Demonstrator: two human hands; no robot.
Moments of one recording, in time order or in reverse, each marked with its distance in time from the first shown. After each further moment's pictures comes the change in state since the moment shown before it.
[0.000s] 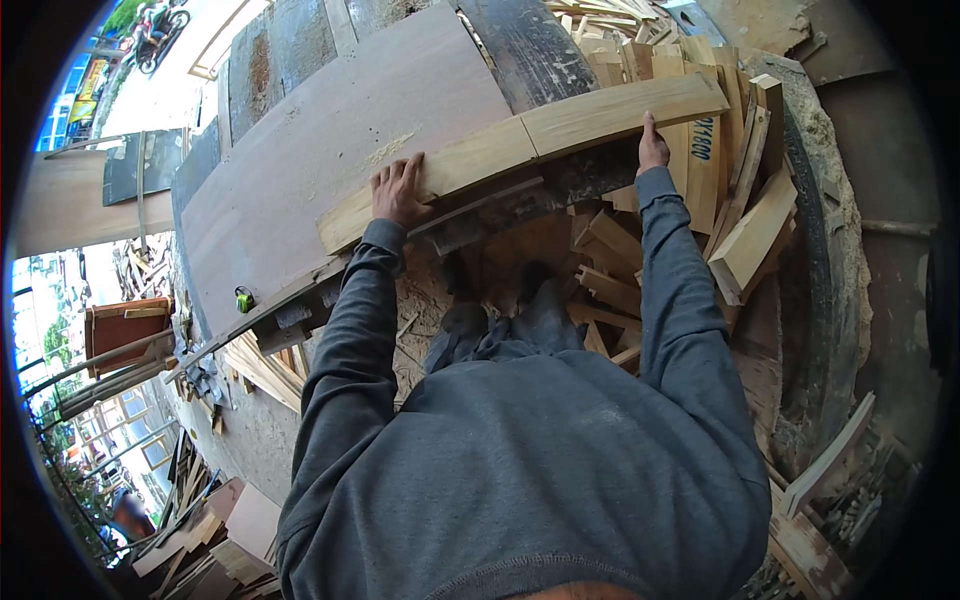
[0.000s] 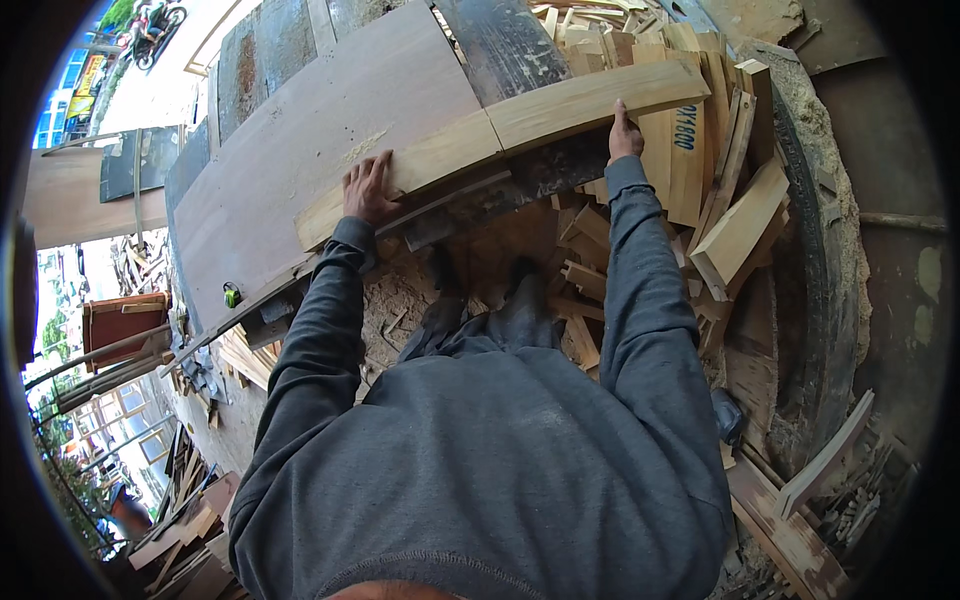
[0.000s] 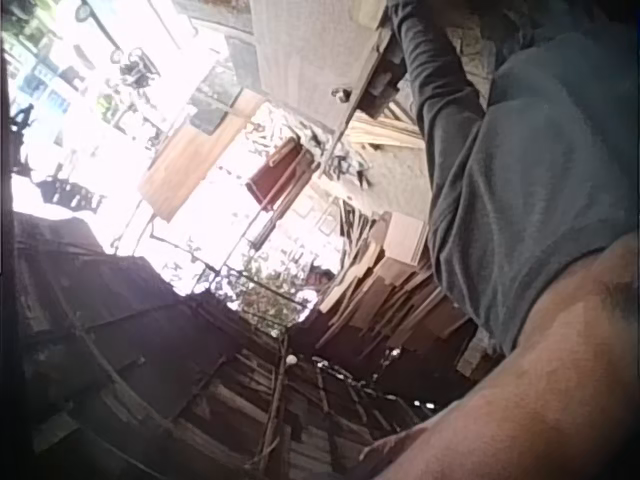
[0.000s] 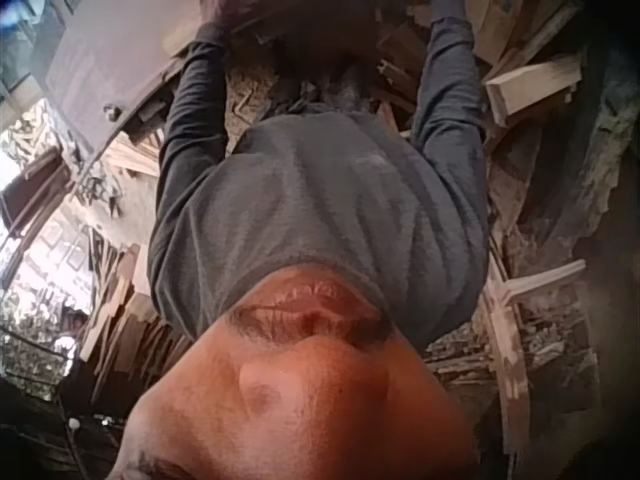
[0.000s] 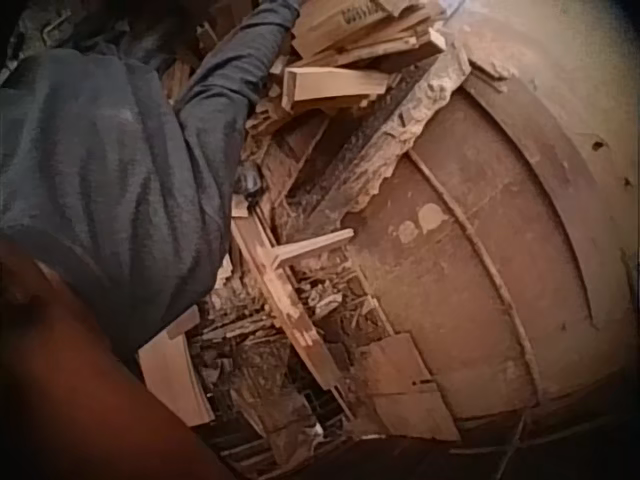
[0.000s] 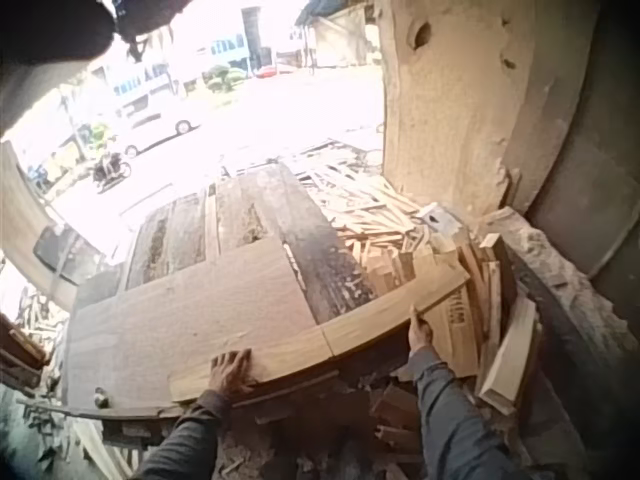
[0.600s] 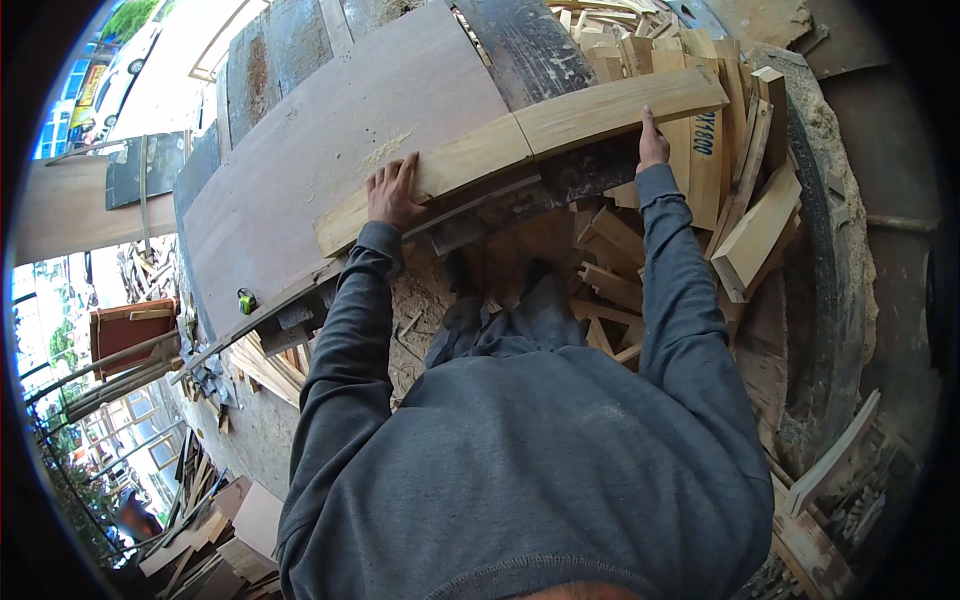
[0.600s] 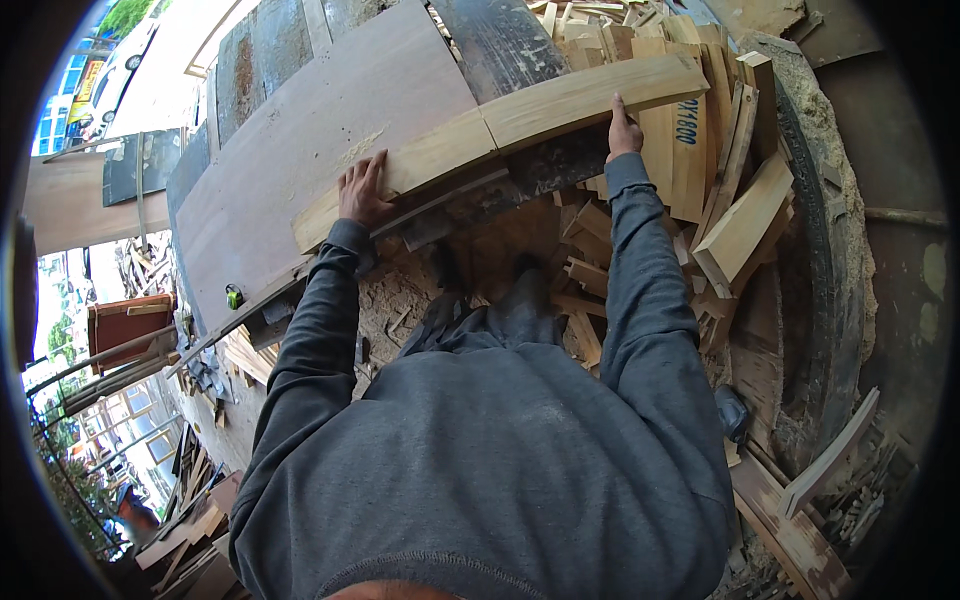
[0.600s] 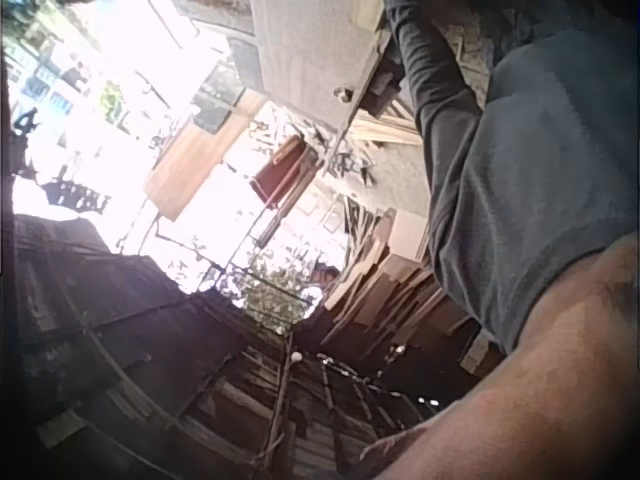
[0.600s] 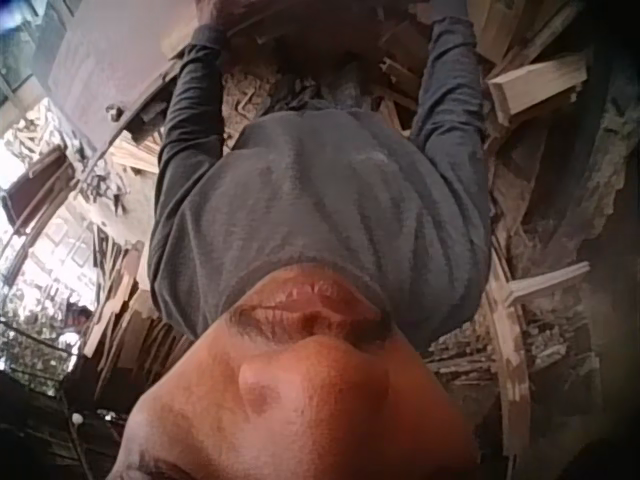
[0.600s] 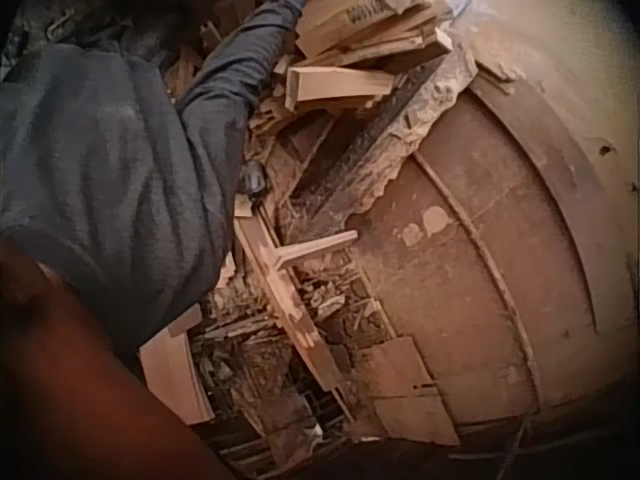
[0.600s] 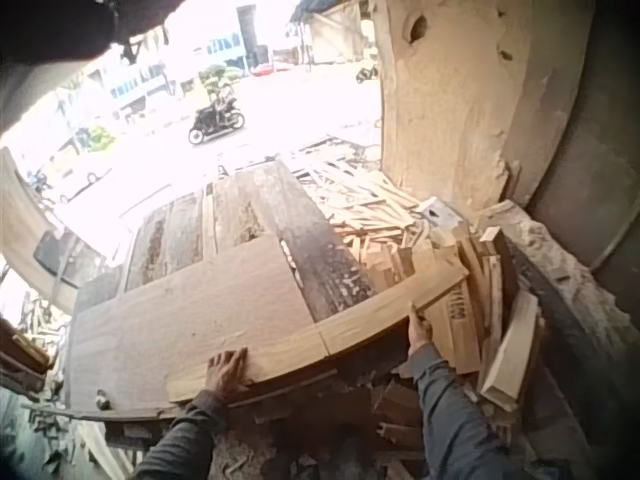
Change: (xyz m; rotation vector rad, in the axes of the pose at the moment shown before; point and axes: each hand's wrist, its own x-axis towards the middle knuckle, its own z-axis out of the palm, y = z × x) left_hand 0.002 -0.005 0.001 0.001 -0.002 0.005; right_hand 0.004 -0.004 0.001 0.097 -0.054 0.057
